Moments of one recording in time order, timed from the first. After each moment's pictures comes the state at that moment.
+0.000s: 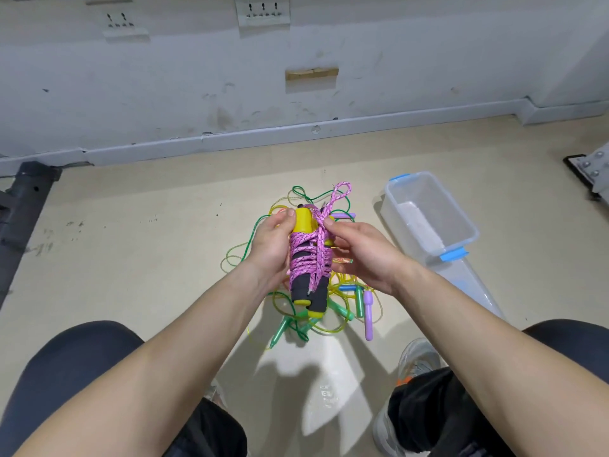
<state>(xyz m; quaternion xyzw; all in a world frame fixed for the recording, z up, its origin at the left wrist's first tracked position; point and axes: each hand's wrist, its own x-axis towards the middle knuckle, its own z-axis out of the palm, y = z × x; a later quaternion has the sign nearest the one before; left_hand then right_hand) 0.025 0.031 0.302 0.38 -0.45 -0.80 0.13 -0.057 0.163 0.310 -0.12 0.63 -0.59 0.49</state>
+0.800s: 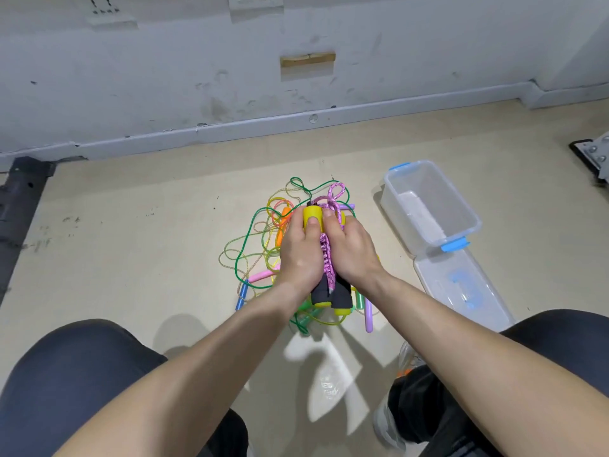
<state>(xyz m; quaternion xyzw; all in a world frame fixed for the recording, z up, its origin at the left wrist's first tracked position) 0.015 0.075 0.280 0.38 -0.68 -0.61 0.16 -0.044 0.147 0.286 -0.14 0.85 -0.46 0.23</state>
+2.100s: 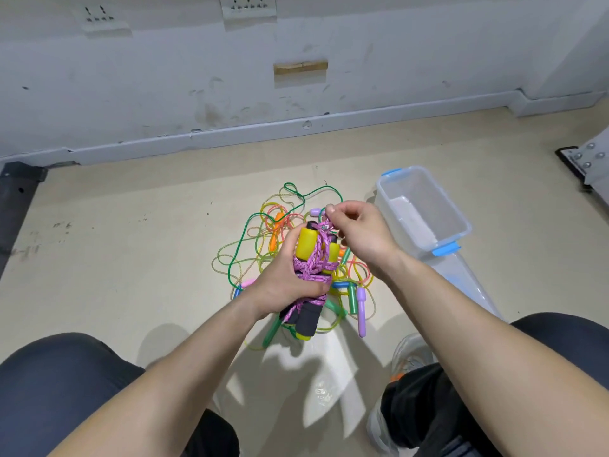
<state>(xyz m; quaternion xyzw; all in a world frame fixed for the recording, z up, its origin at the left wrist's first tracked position) 0.056 0.055 0.270 0.20 -0.69 -0.70 -0.03 -0.081 0.162 0.298 -0.16 0.77 -0.56 0.25</state>
